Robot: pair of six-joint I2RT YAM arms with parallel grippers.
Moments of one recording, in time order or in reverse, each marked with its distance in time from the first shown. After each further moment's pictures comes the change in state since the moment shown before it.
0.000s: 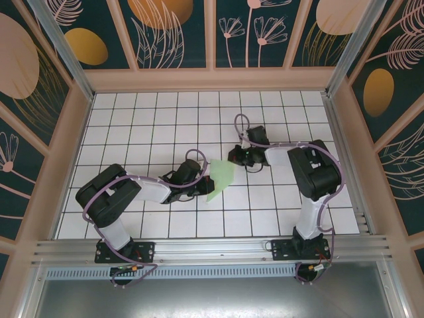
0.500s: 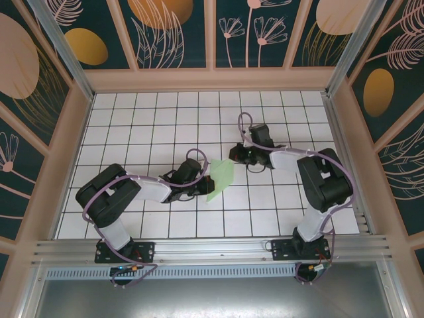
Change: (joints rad) left arm 0.000 0.000 0.016 -0.029 0.000 0.011; right arm 0.056 -0.161 -0.092 0.011 -0.001 0.010
